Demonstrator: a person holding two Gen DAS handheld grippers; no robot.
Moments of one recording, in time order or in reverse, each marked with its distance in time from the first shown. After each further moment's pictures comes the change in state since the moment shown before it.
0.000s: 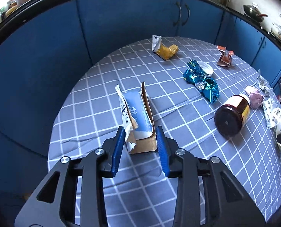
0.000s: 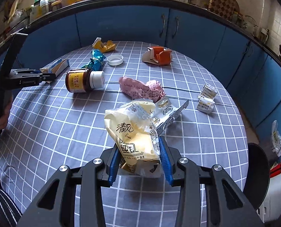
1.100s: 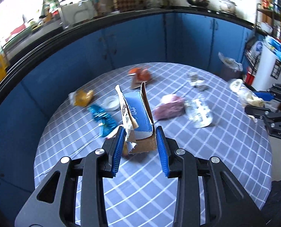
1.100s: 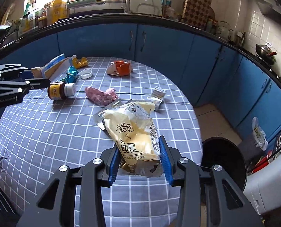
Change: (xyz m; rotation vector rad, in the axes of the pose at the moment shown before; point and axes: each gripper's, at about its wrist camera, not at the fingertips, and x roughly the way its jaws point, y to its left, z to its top) left arm -0.068 -0.160 0.005 0.357 -0.165 -0.122; right arm -0.060 -0.058 -0.030 0.057 -0.107 -0.136
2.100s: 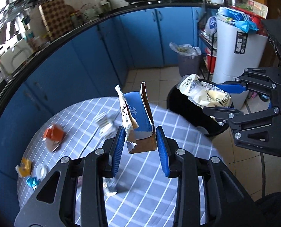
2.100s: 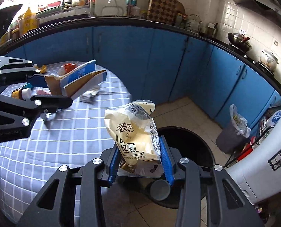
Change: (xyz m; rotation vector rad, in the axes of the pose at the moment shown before) left arm 0.053 -0.190 0.087 0.321 -0.025 -0.188; right arm -0.006 -0.114 -0.028 0.105 -0.015 -0.152
